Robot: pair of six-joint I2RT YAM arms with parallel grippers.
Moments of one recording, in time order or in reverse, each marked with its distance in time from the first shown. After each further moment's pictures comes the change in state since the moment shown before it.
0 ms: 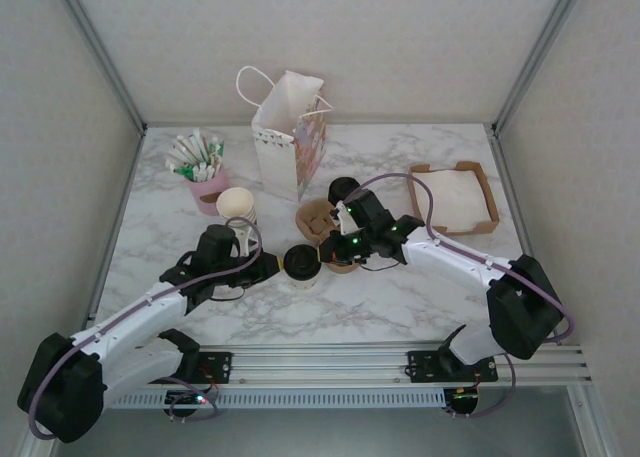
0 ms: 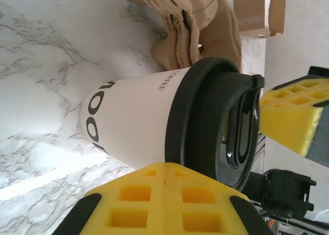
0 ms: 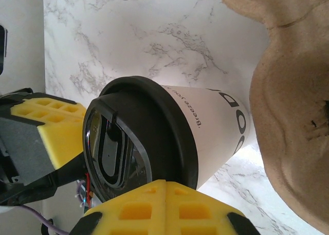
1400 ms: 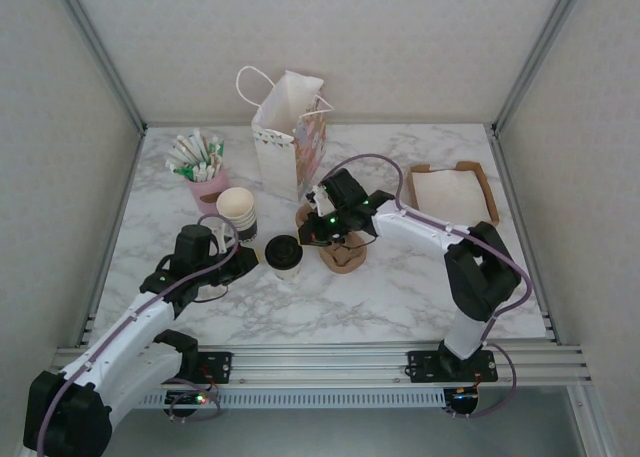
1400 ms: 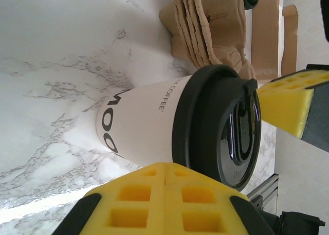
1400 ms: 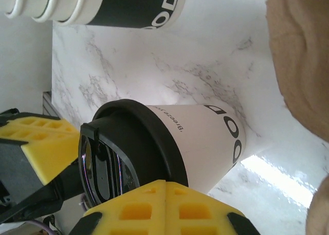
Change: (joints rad) left arm 0.182 -0.151 -0.006 -0.147 -0.048 0.060; right arm -0.007 0.293 0.302 -0.055 -0.069 -0.098
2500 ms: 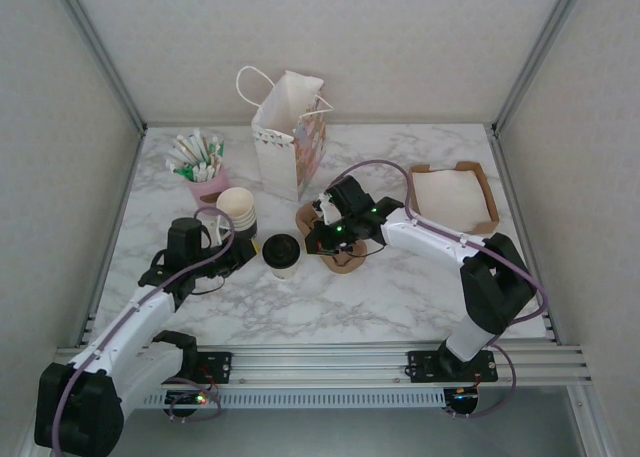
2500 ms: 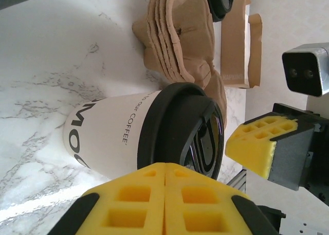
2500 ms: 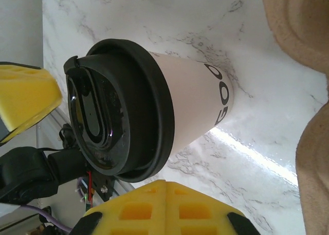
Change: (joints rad) left arm 0.113 0.074 0.005 0.110 0.180 -0.011; right arm 0.021 -0.114 -0.092 -0.043 0.030 0.017
